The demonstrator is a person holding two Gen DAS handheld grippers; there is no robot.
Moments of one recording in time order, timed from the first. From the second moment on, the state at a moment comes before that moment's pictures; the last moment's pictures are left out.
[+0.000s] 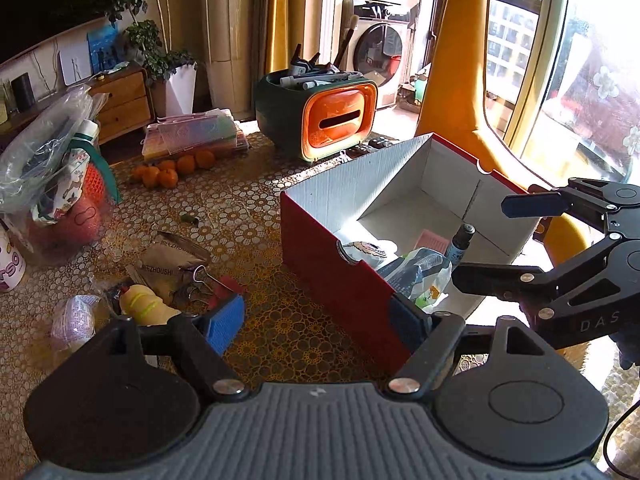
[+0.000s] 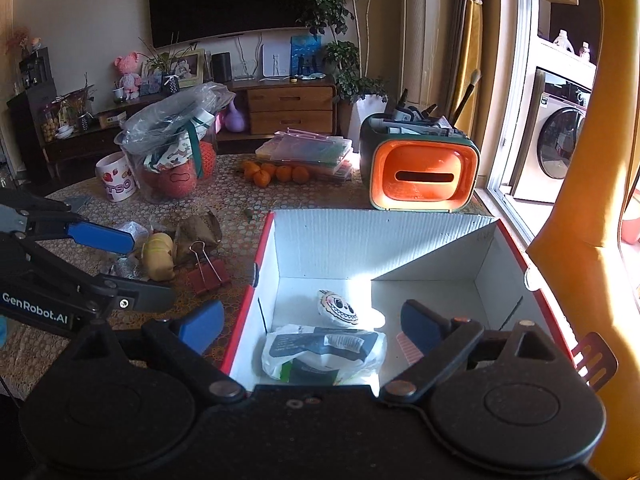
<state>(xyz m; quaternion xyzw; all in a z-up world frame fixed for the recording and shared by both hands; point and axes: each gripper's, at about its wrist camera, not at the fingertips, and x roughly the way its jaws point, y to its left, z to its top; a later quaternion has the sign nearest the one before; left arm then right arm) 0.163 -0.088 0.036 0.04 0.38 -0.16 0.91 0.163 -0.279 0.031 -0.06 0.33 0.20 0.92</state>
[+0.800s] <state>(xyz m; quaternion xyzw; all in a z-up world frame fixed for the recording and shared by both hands) 0.101 0.023 0.012 0.02 0.36 -0.10 0.93 0.131 -0.188 0.029 -0.06 0.31 0.26 0.91</state>
